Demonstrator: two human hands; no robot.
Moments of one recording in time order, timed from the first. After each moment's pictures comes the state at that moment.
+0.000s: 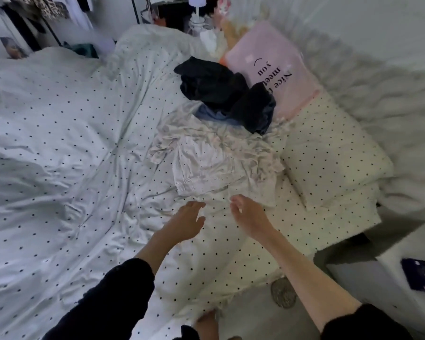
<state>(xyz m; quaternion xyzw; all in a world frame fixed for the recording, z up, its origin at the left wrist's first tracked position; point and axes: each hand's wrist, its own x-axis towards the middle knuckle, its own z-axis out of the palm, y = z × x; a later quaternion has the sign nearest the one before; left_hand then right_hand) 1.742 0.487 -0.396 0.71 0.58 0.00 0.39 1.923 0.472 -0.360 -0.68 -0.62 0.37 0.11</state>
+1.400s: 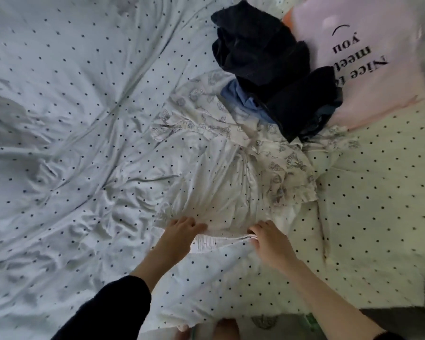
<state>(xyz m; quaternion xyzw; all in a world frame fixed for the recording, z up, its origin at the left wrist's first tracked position) 1.800 0.545 -0.526 0.73 0.63 -0.04 0.27 2.040 0.599 -0.509 -0.51 -0.81 0.26 -0.14</state>
